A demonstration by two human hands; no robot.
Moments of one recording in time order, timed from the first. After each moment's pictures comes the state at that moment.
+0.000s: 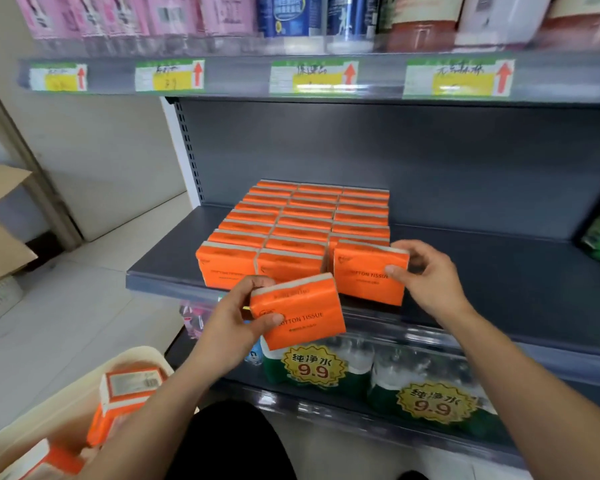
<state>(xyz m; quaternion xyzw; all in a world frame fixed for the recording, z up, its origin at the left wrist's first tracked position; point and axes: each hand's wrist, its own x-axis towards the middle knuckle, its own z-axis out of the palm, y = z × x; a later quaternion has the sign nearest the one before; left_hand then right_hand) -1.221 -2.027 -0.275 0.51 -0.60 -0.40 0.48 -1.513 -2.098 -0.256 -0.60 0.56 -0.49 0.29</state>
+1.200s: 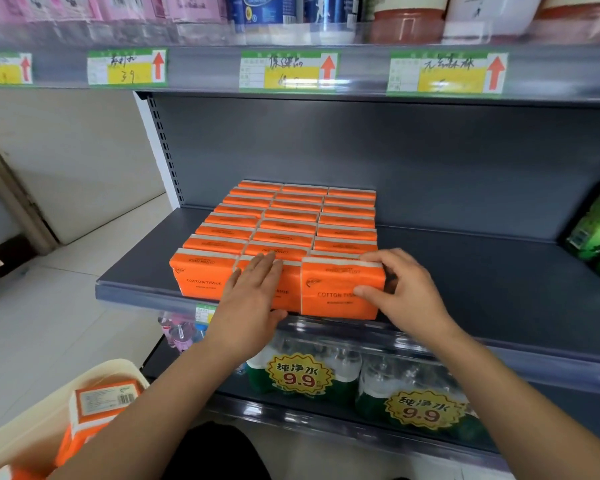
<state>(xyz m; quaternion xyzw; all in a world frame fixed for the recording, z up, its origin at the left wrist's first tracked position) -1.259 -2.072 -0.266 0.59 -0.79 0.00 0.18 -1.505 -2.088 -0.254 -0.71 0.53 -0.40 0.21</state>
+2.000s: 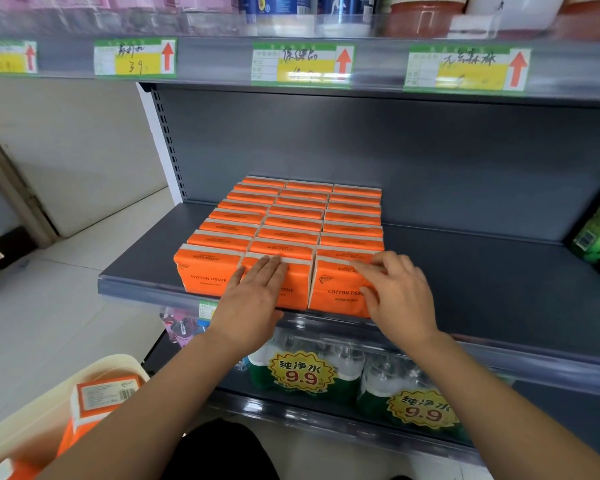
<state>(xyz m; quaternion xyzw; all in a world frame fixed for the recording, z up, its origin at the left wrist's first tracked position) -1.252 -2.081 -0.271 0.59 -0.81 0.06 0.07 -1.491 -2.103 -0.286 -0.77 0.55 -0.29 -0.13</state>
